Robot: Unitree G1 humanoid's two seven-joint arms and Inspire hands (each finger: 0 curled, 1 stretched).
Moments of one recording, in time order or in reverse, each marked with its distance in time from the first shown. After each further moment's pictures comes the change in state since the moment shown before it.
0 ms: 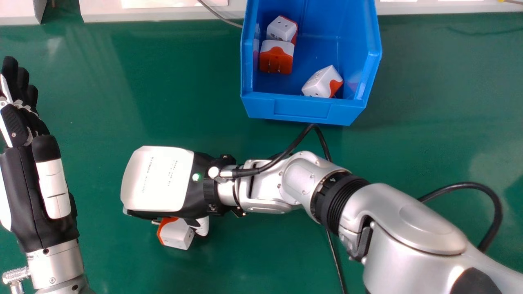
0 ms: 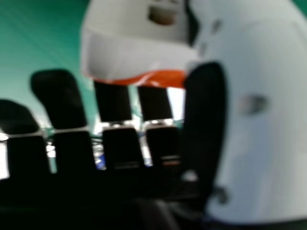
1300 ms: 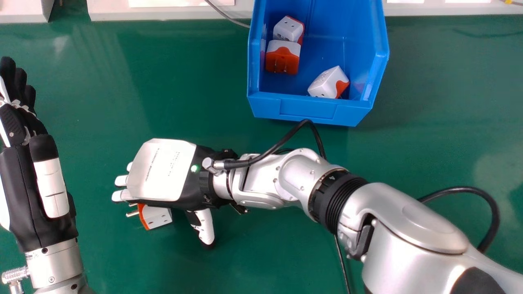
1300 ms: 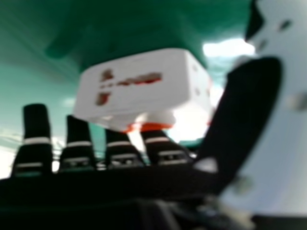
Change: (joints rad) left arm 0.004 -0.001 0.000 -0.018 0.002 0.017 0.013; right arm 0.000 0.000 -0.054 -0.028 0.055 0.044 0.212
